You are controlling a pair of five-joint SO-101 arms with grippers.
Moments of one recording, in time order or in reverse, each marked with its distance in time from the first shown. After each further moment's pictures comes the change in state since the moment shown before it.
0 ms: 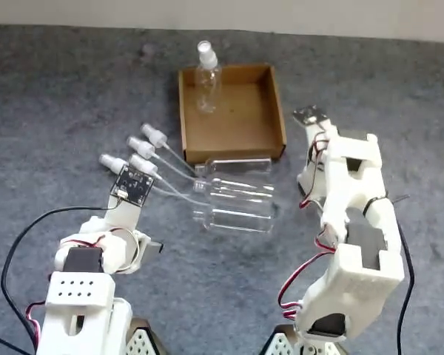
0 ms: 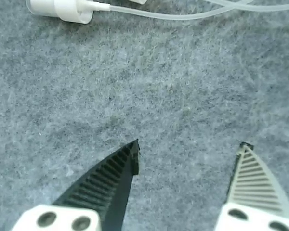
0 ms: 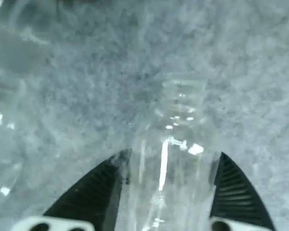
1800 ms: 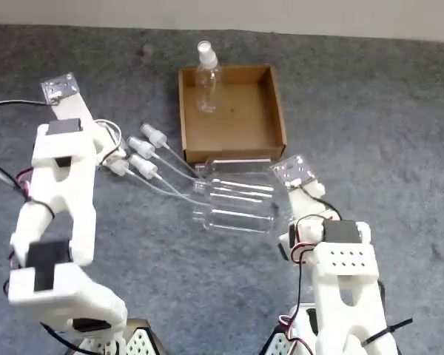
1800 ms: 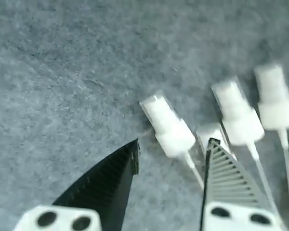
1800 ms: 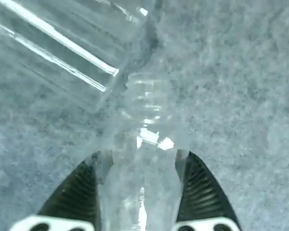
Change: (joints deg) left arm -8.9 70.8 -64.7 2.5 41.6; right arm -8.6 -62.2 50.4 0.1 -5.1
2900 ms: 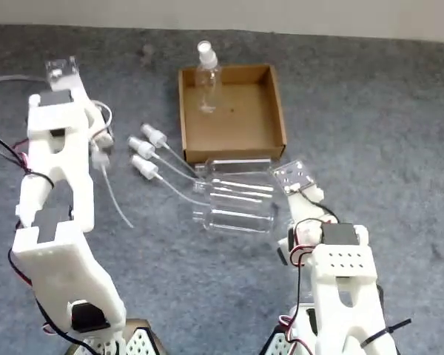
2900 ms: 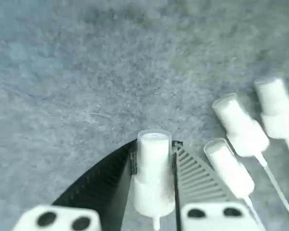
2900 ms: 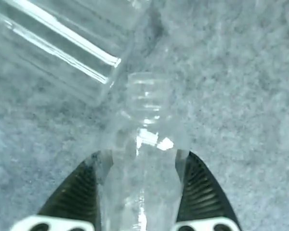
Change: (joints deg) left arm -2.0 16.4 -26.3 14.5 -10.4; right arm 0.1 -0.1 2.5 -0.8 -0.3
